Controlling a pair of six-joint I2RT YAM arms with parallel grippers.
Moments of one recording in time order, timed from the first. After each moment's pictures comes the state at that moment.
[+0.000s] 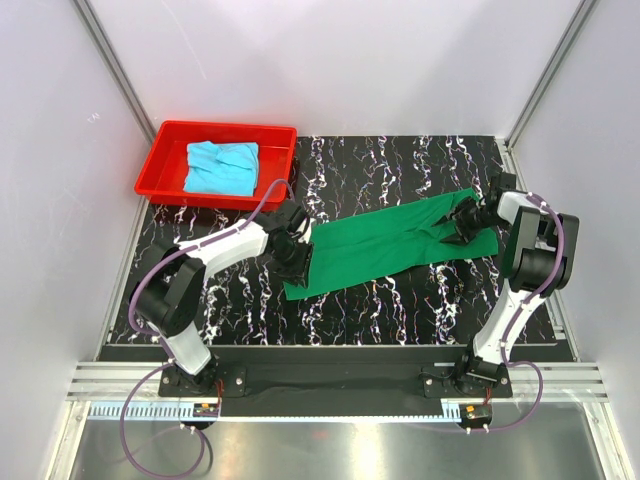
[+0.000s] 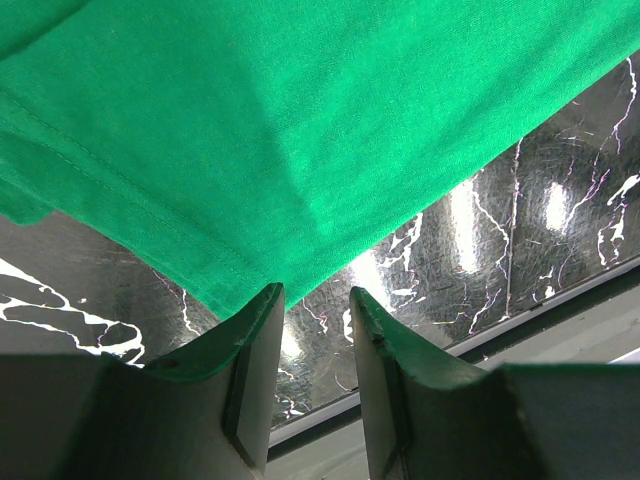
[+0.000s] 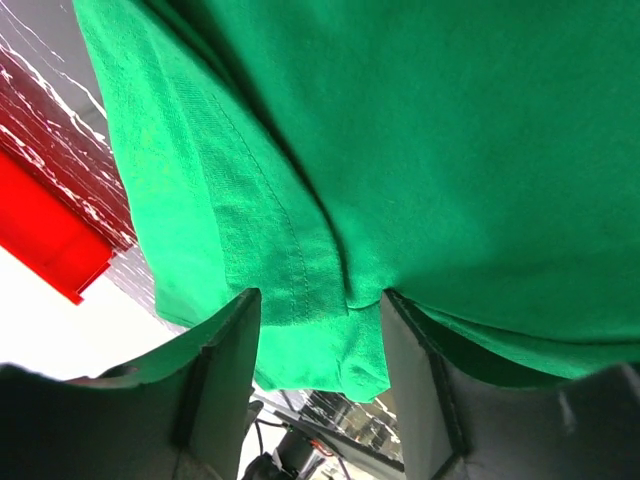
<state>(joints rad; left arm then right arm) -0.60 1.70 1.10 -0.69 0.25 -0.35 -0.25 1.98 1.28 -0.57 -0.53 0.68</state>
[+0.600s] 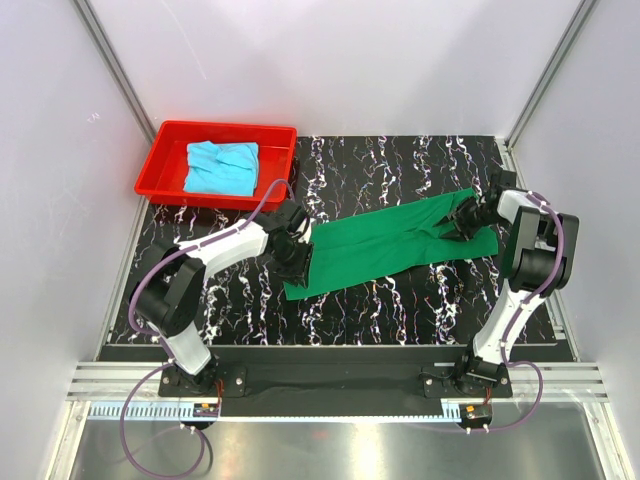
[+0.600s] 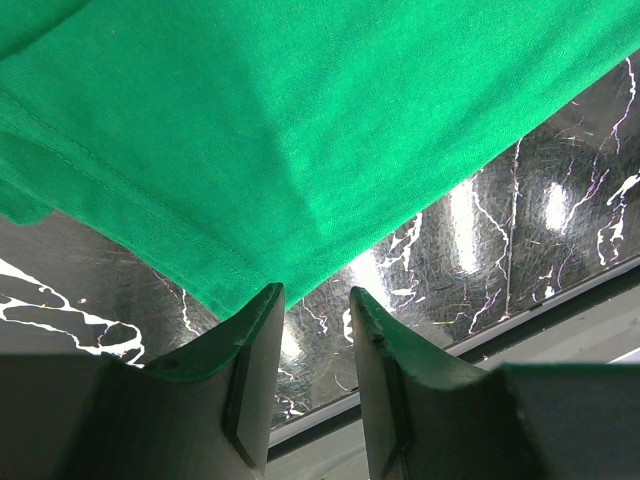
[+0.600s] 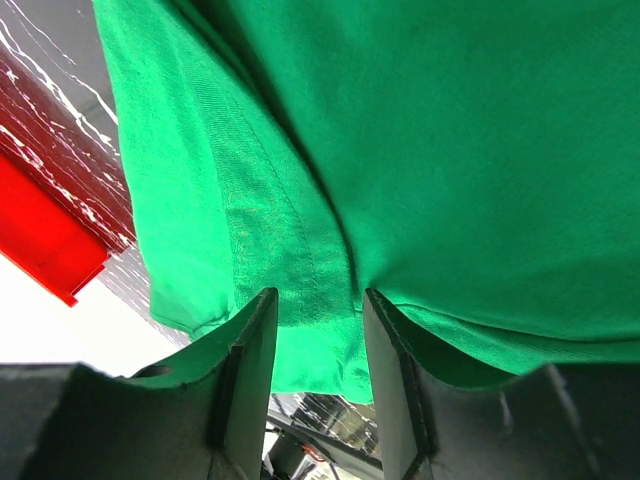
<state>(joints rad) -0.60 1.70 1.10 -0.69 0.26 -0.36 -0.25 1.98 1.30 -0.58 -0.52 0.66</state>
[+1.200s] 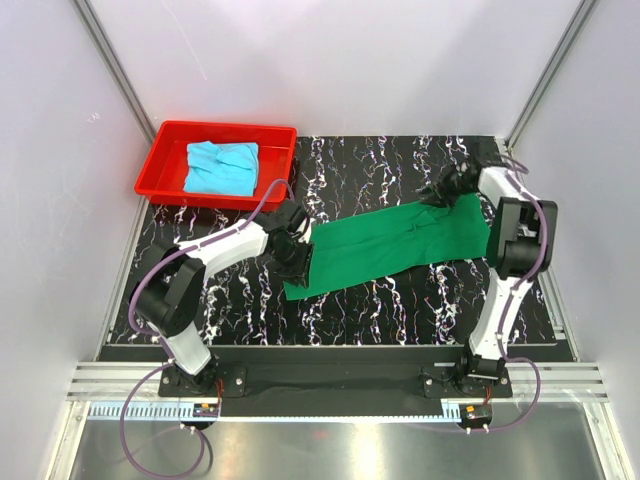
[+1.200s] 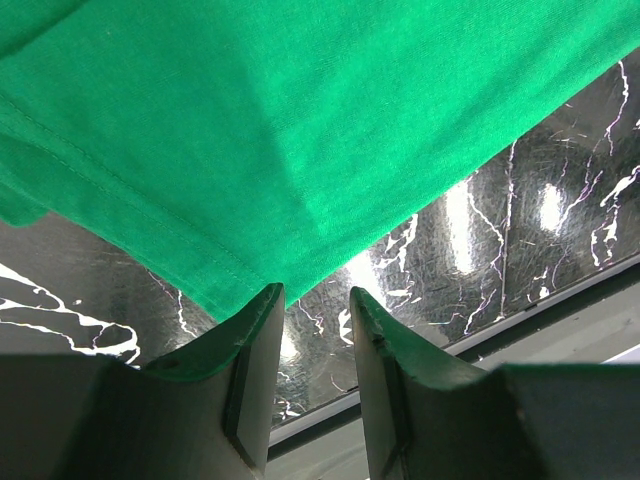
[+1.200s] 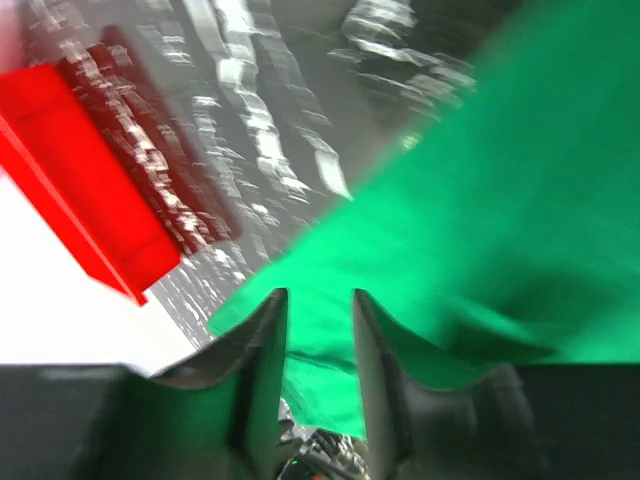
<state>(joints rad) -0.60 1.70 1.10 -0.69 0.26 -0.36 -0.12 2.10 1.58 -0.54 -0.54 0.74</state>
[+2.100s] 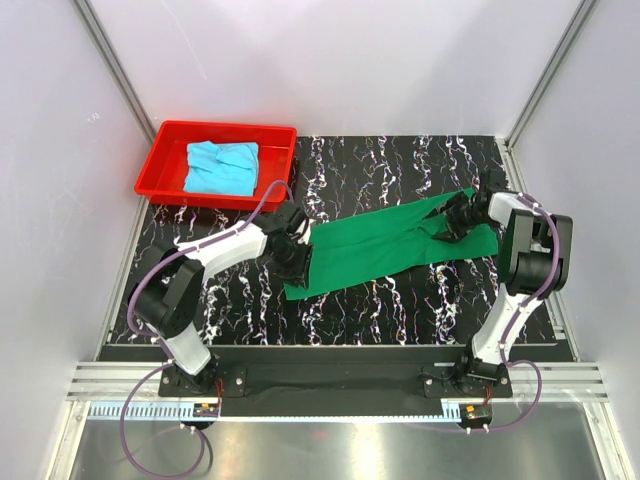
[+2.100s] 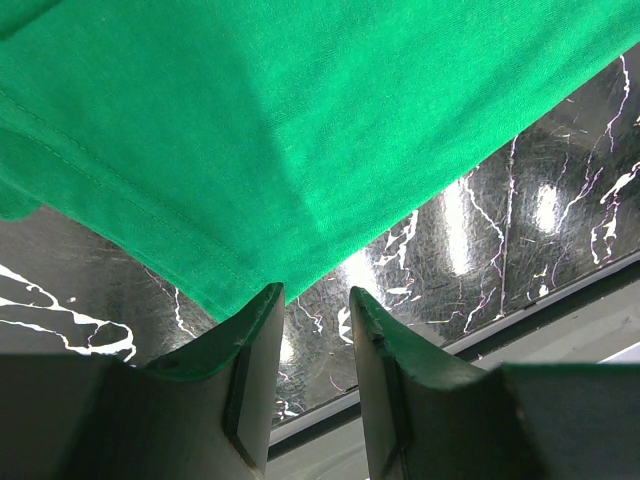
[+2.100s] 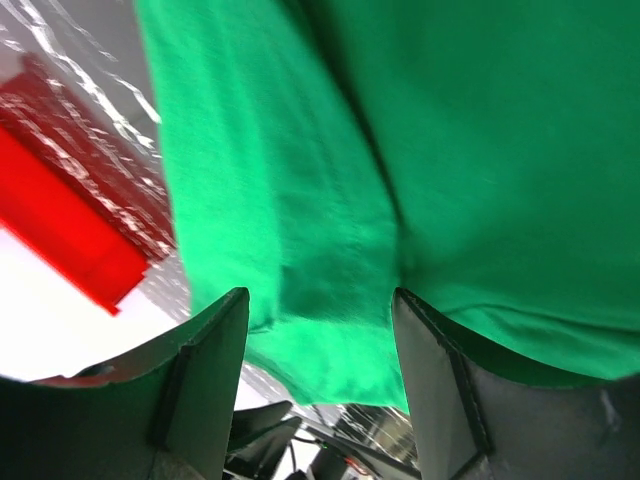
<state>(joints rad) -0.60 1.69 1.08 -0.67 0.27 -0.37 -0.18 1.94 1.25 -0.49 -0.50 0.82</state>
